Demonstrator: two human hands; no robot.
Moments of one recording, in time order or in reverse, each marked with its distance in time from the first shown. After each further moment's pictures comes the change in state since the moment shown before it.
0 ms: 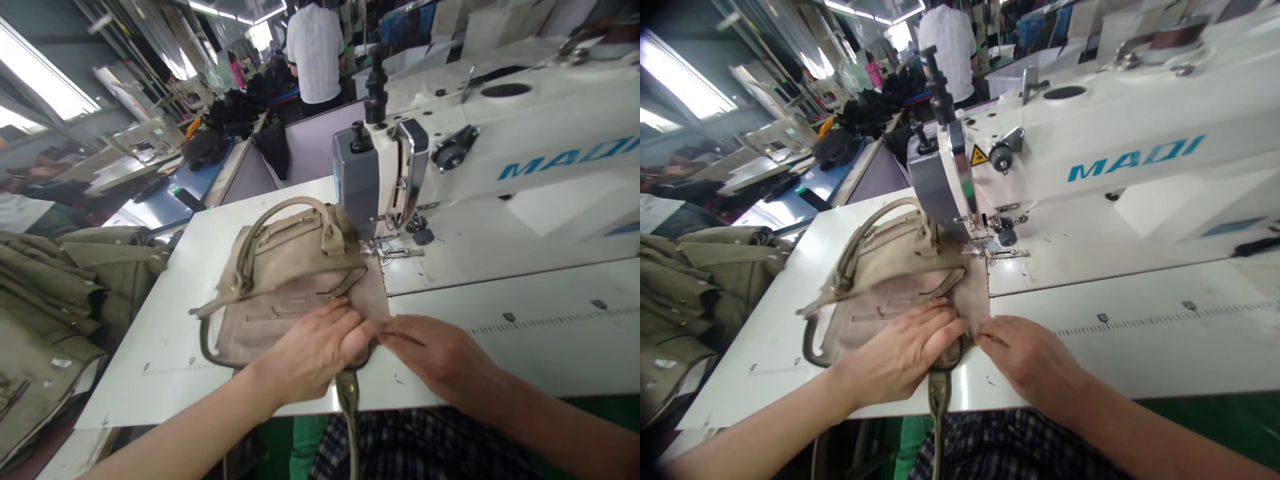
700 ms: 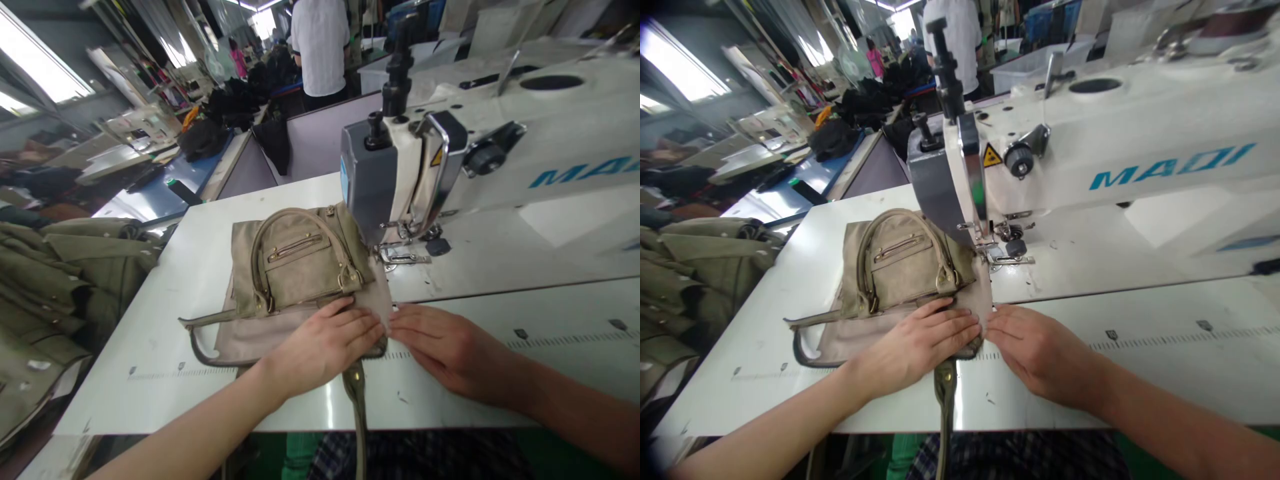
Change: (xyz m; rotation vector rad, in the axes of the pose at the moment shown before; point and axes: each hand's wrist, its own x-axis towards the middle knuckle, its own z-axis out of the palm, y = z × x) left_hand 0.016 -0.016 0.033 -0.028 0.166 0.082; right_hand 0.009 0.030 -0.014 0.105 -0.085 -0.082
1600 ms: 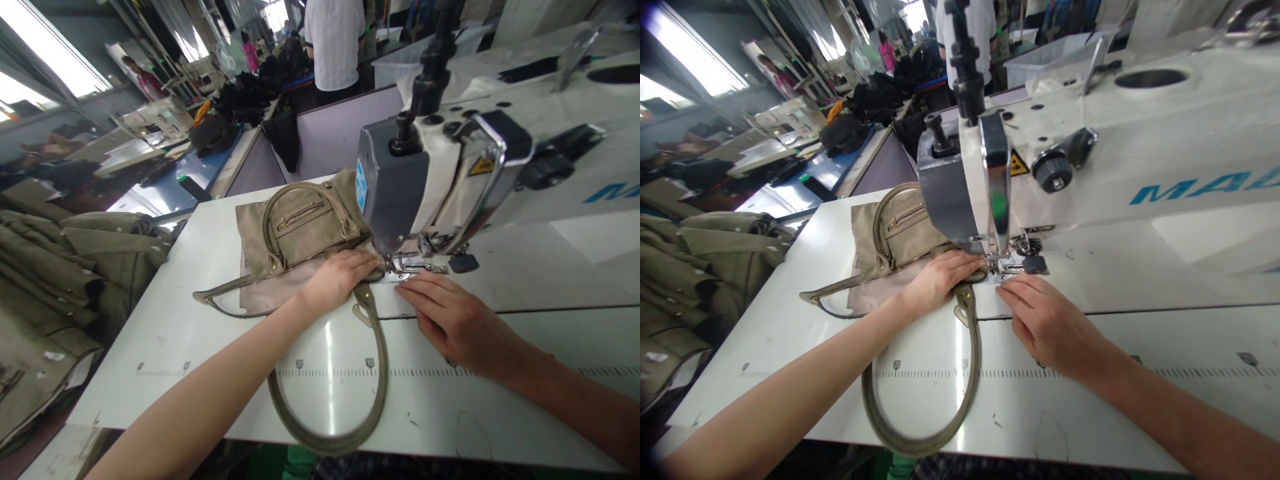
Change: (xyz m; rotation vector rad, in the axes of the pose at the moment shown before) left_hand 0.044 -0.084 0.019 -0.106 0.189 -0.172; right_hand 0.013 0.041 0.007 -0.150 0.058 0.135
